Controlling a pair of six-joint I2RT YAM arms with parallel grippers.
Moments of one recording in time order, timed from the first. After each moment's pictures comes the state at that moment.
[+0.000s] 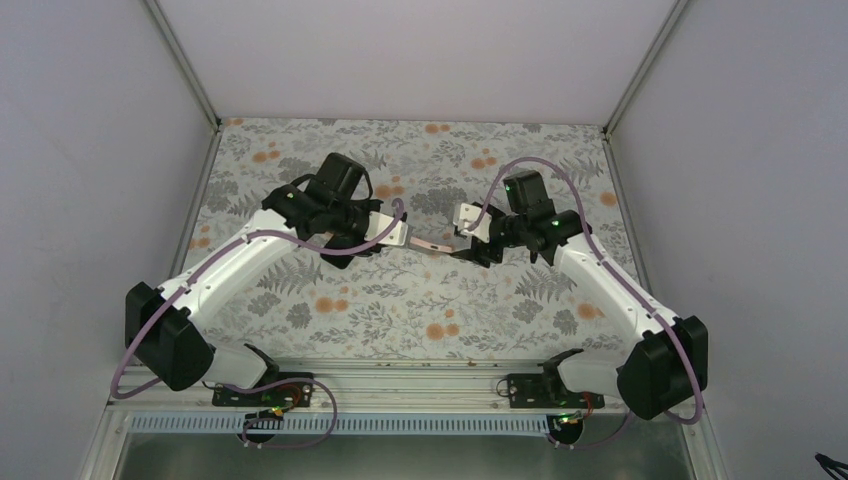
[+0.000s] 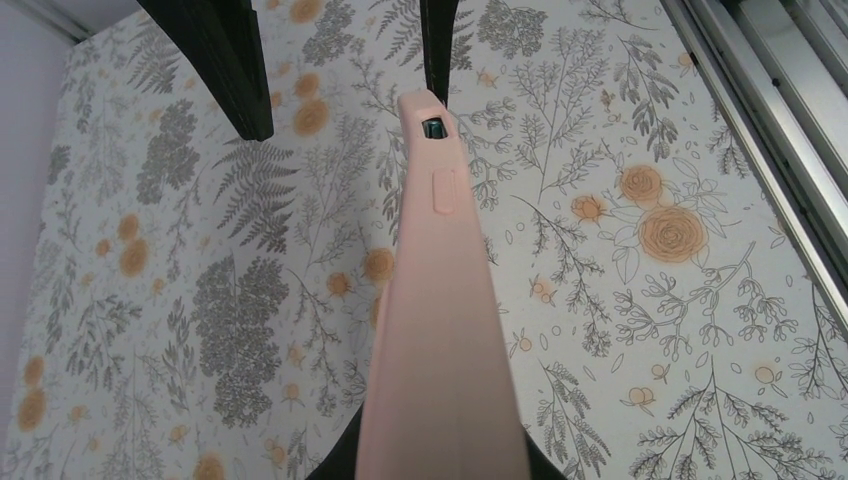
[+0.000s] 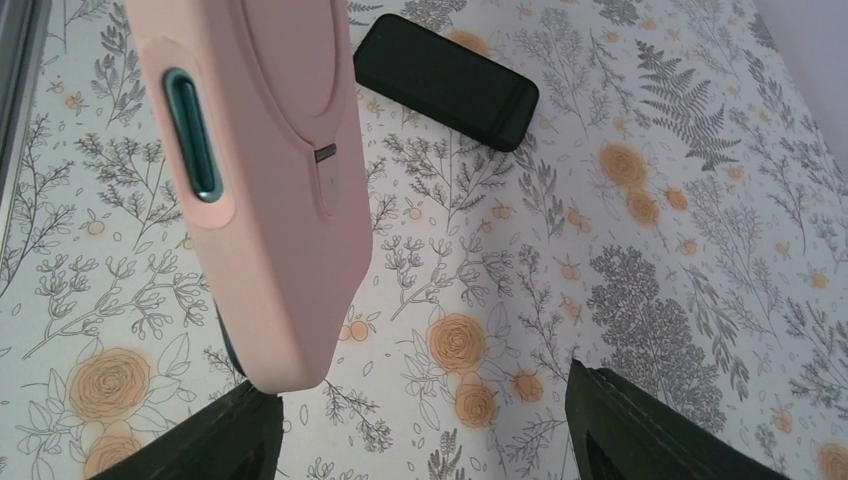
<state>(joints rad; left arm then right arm) -0.62 1.39 1.26 -0.80 0.57 1.08 0.43 1.25 1.01 -0.63 -0.57 -0.92</state>
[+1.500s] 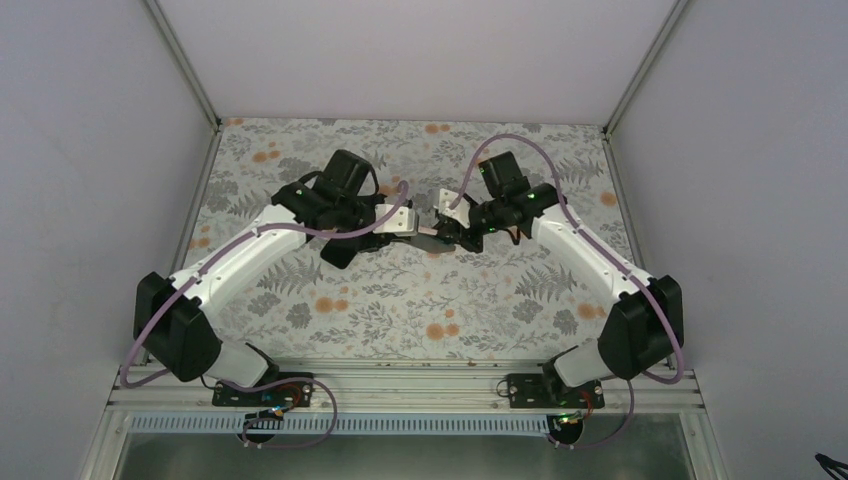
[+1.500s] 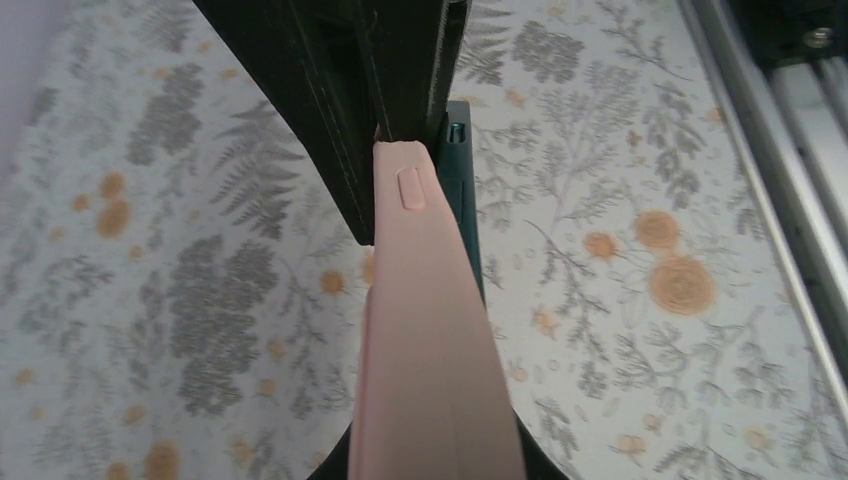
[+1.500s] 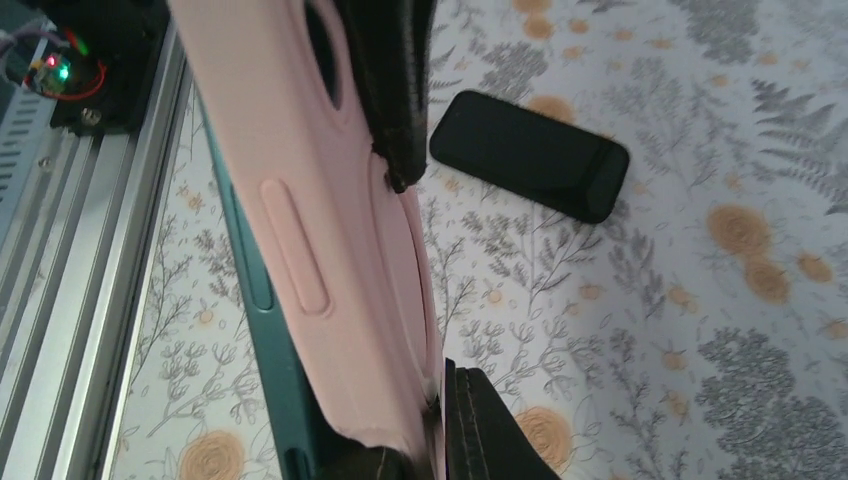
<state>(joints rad) -0.61 1.45 1.29 -0.75 0.58 0.90 0.51 1.46 1.22 -0.76 -0.70 -0.82</state>
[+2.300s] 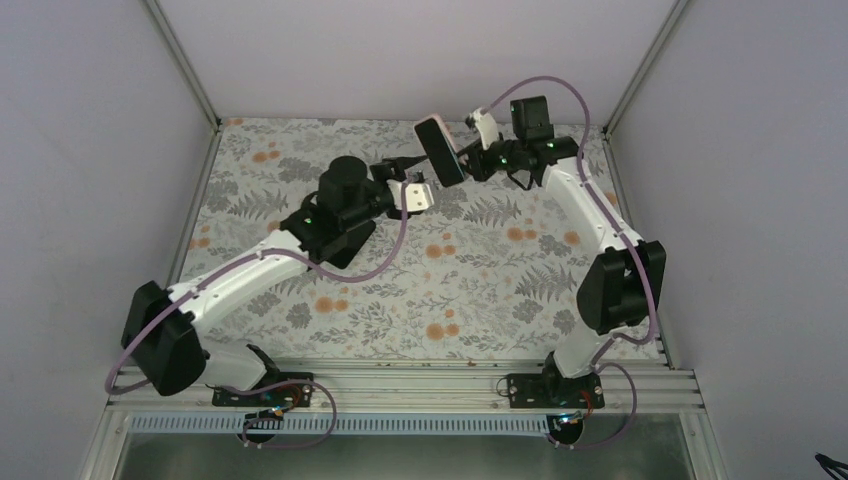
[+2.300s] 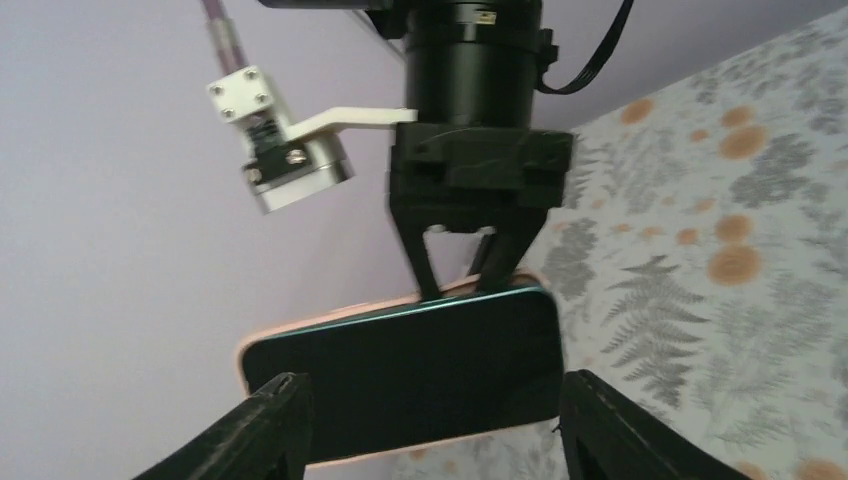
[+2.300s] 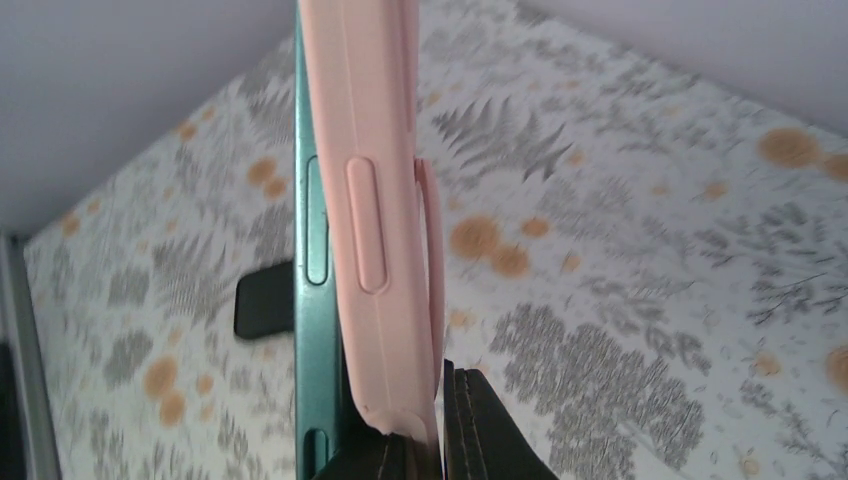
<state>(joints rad) -0.72 1.33 1.09 0.07 0.22 0.83 0.27 1.70 1.56 -0.67 -0.68 -0.27</state>
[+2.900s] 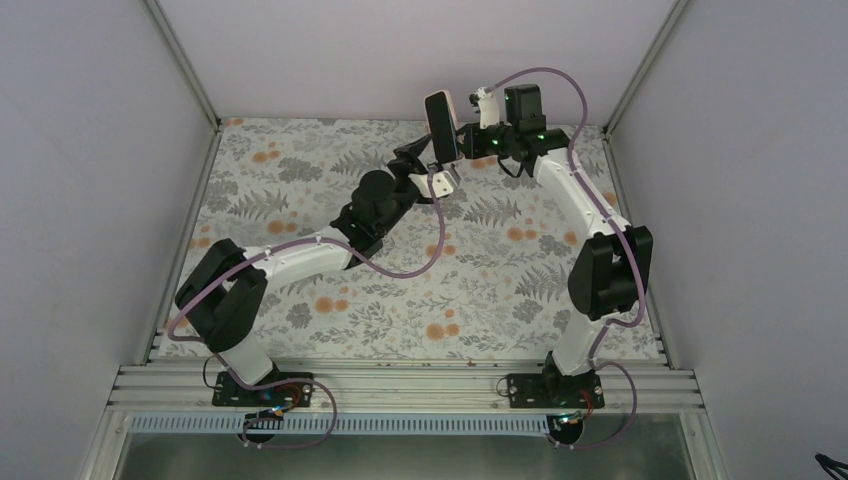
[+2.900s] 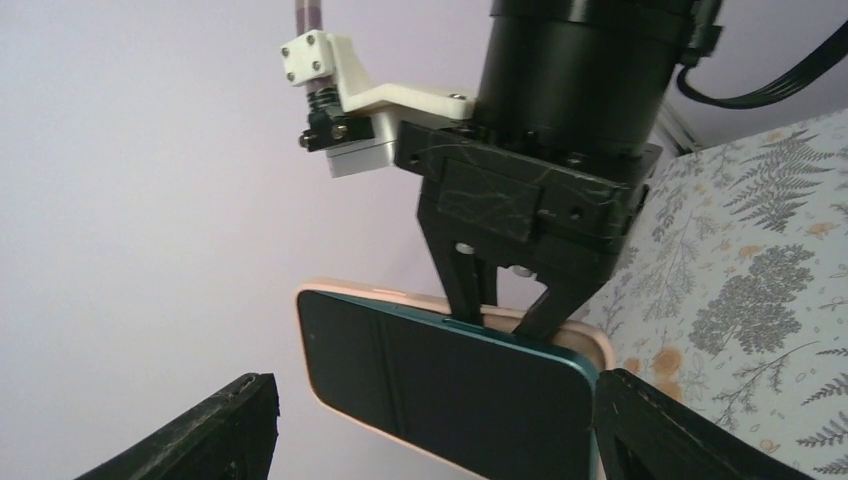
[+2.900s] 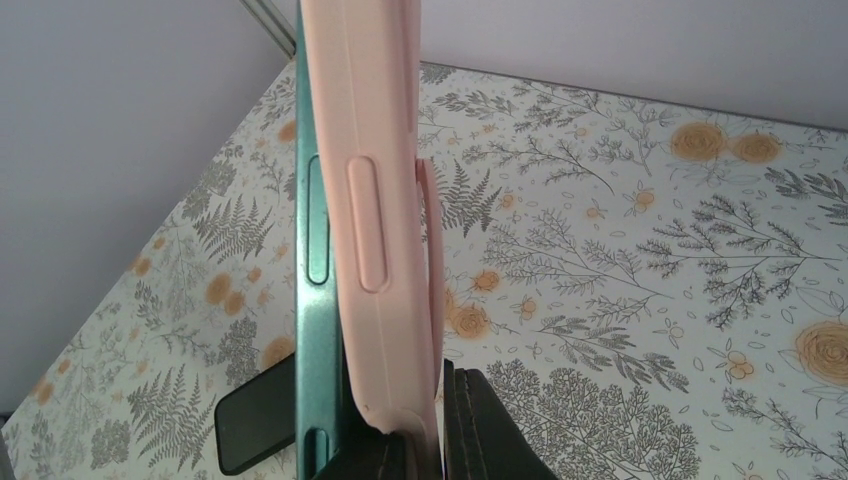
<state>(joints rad) -0.78 1.64 1.06 0.69 -0.13 0.81 0.28 1.80 1.68 -0.50 -0.54 0.11</state>
